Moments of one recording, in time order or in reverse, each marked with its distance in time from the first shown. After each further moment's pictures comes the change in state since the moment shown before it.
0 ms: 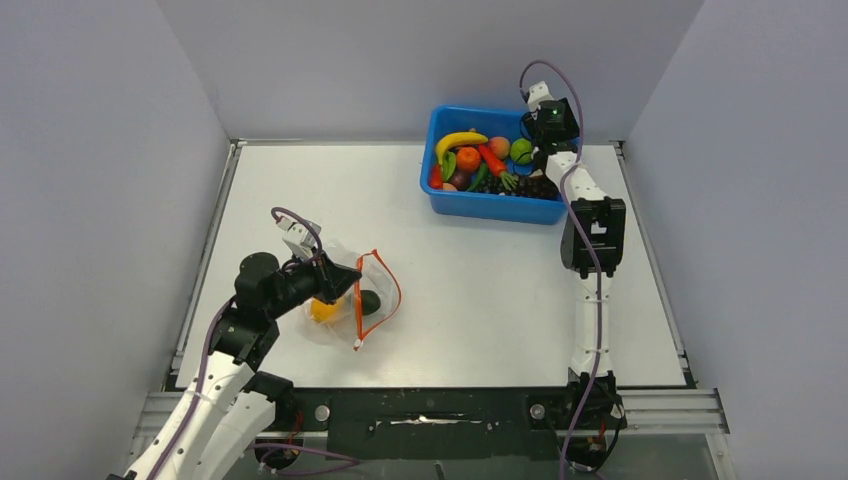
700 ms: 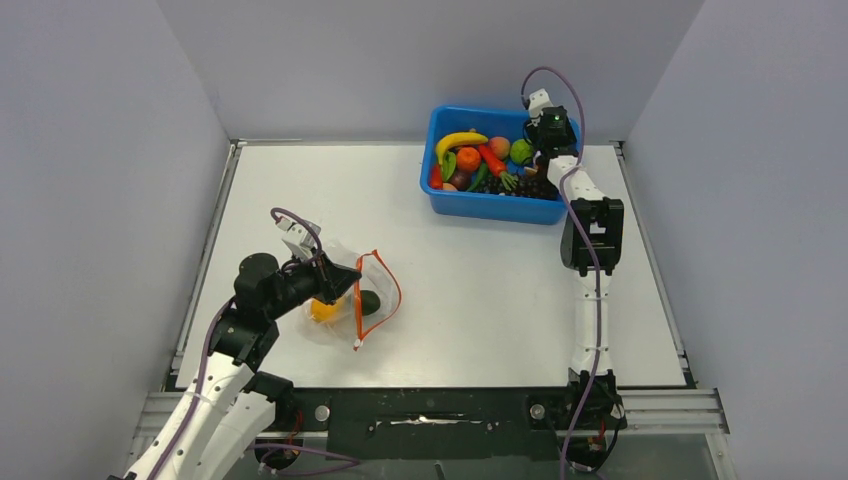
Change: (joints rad) left arm 0.000 -0.005 0.000 -0.001 0.000 0.003; right arm -0.029 0.070 0.037 0.013 -0.100 0.010
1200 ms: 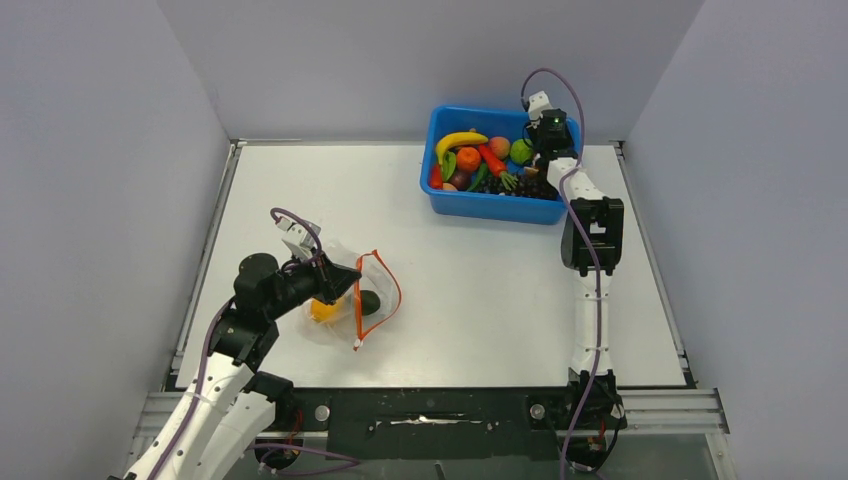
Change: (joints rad) left arm 0.000 -0.002 0.000 -0.001 0.000 0.000; right arm -0.005 -0.001 -0.024 0.025 -0.014 0.014
